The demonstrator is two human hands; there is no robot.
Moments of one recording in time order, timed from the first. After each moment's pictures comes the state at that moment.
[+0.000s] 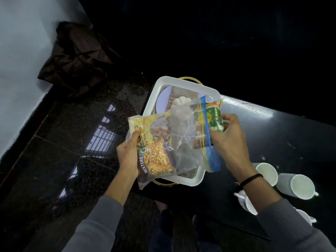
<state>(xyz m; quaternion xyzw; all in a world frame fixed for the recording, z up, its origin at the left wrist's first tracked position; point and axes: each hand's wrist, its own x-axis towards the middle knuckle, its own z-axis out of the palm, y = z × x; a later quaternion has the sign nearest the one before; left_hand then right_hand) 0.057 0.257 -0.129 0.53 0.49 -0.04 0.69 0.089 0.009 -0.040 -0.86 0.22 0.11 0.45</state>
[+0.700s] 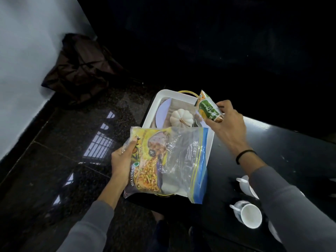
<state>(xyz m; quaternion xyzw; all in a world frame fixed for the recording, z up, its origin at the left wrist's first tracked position) 0.060 0.279 -0.125 0.61 0.46 -0.05 0.64 0.166 -0.017 -0.071 -0.95 0.07 0.00 0.29</state>
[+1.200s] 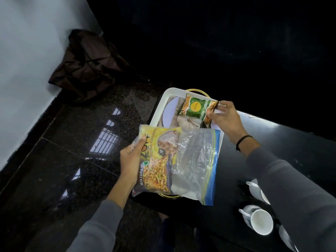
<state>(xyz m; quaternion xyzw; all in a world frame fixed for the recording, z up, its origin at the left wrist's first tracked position) 0.069 0.275 -0.127 0.61 0.44 -0.06 0.66 0.201 -0.006 -0.114 -0.83 0.15 0.13 0.51</state>
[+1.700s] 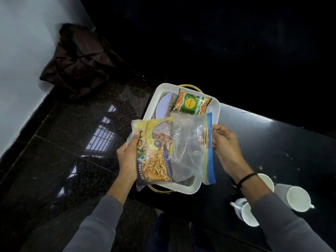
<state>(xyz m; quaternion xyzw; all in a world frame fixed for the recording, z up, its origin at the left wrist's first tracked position) 0.068 0.256 -0.138 0.54 0.49 -0.03 0.69 0.115 -0.011 -0.089 -0.66 0.26 0.17 0.69</state>
